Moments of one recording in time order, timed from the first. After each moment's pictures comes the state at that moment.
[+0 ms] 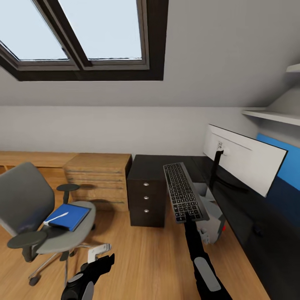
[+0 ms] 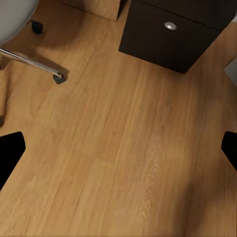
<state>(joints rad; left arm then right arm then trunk) -0.08 -0.11 0.01 -1.32 0.21 0.50 0.22 -0.37 0.17 -0.10 -0.78 -1.19 -0.19 0.43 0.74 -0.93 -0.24</state>
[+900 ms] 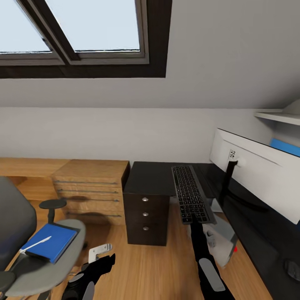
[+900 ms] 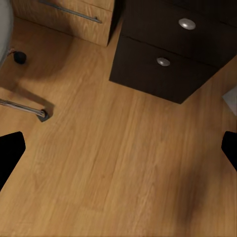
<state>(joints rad) -0.08 -0.11 0.00 -1.32 0.21 0.51 0.22 -0.37 0.17 -0.18 -0.78 -1.19 -0.19 0.43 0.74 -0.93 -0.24</state>
